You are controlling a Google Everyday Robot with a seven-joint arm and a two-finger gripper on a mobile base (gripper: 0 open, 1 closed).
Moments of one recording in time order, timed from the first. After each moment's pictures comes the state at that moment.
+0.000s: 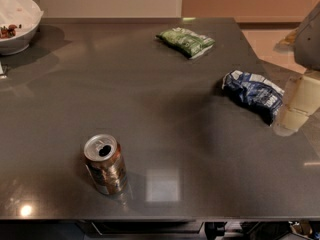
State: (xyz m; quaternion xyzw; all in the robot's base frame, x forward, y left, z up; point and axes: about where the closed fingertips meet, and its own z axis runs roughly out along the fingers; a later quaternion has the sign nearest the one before) arm 0.438 -0.217 0.976 -0.60 0.78 -0.03 0.16
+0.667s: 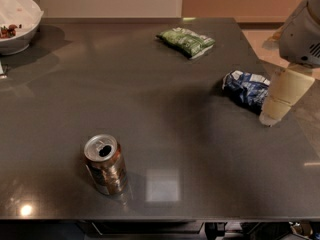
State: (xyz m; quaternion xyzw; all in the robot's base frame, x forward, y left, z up) arm 0.467 -0.211 0.967 -0.60 0.78 -0.02 0.17
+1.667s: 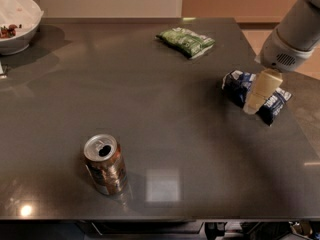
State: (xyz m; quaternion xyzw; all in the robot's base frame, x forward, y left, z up) arm 0.561 -0.242 0.887 -0.55 0.82 0.01 0.15
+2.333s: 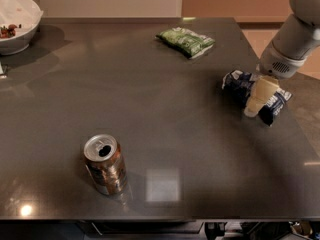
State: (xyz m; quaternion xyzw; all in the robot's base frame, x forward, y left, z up) arm 0.586 -0.268 0.846 -0.53 0.84 0.01 0.12
